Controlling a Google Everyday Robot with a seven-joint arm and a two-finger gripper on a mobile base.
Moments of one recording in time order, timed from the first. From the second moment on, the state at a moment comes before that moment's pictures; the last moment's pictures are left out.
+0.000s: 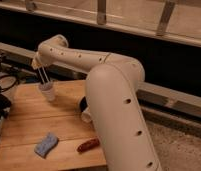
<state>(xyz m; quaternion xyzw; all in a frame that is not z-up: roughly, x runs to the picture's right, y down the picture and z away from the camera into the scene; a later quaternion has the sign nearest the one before) -0.339 -0.137 0.813 -0.22 -0.23 0.49 0.81</state>
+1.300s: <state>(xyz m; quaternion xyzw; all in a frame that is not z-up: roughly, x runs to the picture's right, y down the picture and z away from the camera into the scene) -0.350 -0.112 0.832 -0.23 -0.23 0.48 0.81</state>
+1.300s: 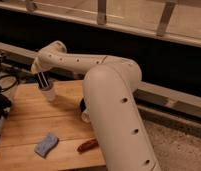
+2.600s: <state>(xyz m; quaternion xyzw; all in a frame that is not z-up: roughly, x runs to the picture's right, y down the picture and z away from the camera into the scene) -0.365 -0.095 0.837 -0.23 -0.23 0.48 0.81</state>
